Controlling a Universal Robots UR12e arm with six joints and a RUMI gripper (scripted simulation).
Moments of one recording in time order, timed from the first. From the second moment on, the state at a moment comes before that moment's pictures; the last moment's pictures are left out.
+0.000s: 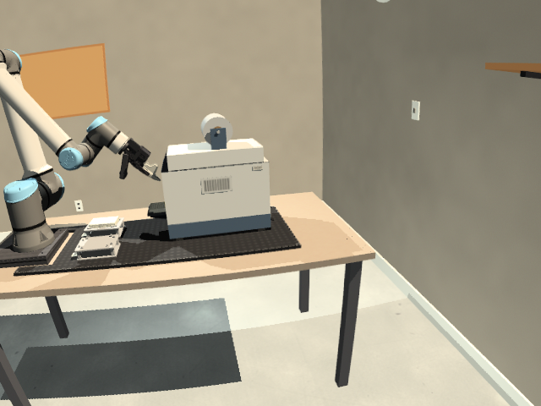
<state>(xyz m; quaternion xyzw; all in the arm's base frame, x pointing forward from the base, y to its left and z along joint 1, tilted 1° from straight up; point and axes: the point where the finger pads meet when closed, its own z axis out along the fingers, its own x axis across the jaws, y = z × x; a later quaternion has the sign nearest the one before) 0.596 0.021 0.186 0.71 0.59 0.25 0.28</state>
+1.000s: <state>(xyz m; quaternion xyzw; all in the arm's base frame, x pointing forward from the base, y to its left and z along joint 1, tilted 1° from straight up) 0.558 0.027 0.216 0.71 0.59 0.25 0.28</state>
